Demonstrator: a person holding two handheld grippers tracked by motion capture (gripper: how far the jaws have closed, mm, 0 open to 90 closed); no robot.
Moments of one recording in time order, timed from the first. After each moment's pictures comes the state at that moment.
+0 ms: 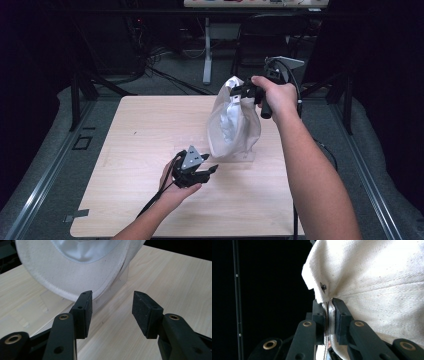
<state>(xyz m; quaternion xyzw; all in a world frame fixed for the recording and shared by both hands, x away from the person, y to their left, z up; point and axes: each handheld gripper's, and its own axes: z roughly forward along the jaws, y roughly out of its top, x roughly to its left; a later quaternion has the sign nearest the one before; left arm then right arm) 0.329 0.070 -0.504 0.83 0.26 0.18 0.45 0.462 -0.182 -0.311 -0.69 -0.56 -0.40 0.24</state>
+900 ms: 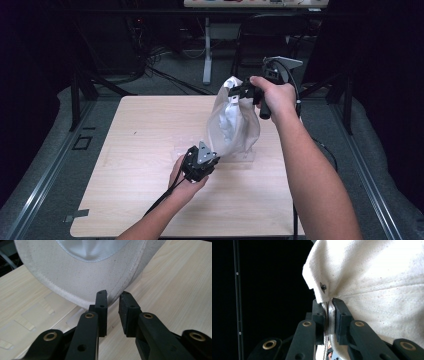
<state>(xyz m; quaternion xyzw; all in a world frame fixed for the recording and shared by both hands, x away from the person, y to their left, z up) 0.343 0.048 -0.508 0.84 0.28 0.21 0.41 0.461 -0.179 -0.310 -0.69 -0.56 -0.40 0.24</state>
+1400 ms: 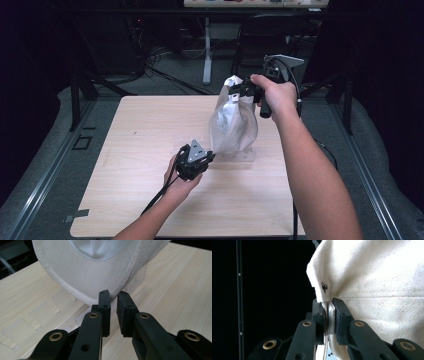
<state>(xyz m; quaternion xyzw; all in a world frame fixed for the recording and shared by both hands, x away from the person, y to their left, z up) 0.350 0.069 -0.510 0.83 0.28 0.20 0.44 0.460 -0.179 -0.305 -0.68 -0.56 -0.41 0.24</state>
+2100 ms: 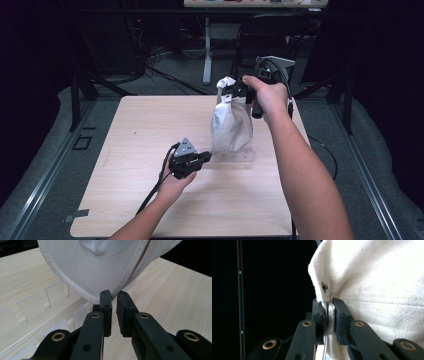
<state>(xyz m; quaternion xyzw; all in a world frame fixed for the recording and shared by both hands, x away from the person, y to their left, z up) 0.361 0.092 -0.519 0.81 0.30 0.12 0.49 0.466 -0.162 -0.313 -0.68 -0.56 -0.41 0.24</state>
